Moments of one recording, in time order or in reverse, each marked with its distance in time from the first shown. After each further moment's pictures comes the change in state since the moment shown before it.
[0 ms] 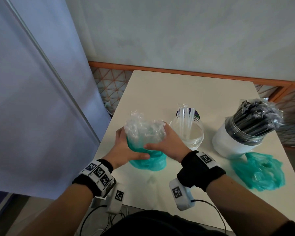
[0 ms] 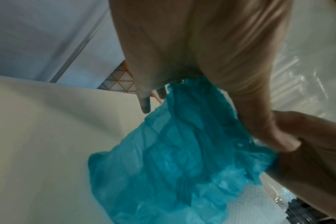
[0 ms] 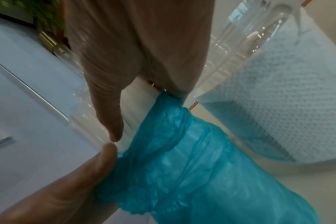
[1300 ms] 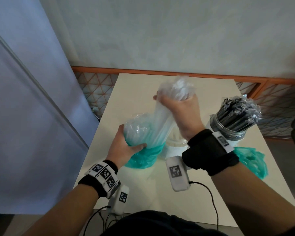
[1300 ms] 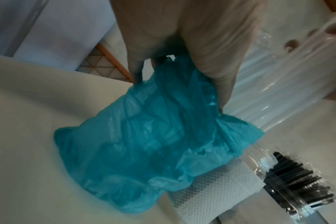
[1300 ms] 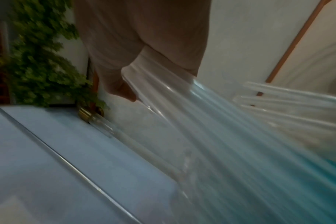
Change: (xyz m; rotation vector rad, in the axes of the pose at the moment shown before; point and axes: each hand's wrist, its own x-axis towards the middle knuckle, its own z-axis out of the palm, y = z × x) left_hand 0.023 0.015 0.032 -0.029 0.137 0.162; right_hand -0.009 -0.090 -0.058 0.385 0.425 -0.367
